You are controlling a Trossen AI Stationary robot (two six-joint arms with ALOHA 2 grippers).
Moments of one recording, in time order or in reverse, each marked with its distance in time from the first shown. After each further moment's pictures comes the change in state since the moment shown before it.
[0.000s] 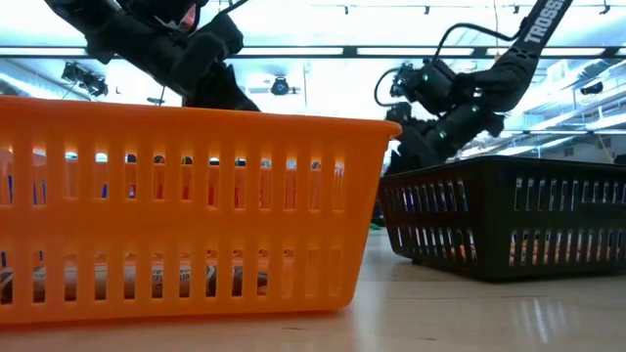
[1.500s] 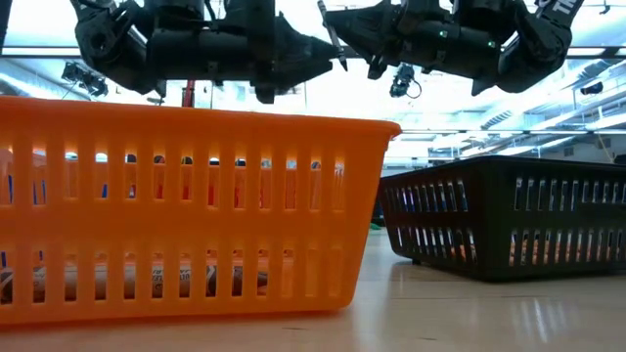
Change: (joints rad) left arm -0.026 0.381 0.024 0.964 0.067 0.088; right arm 0.366 0.000 0.002 0.871 0.074 -0.082
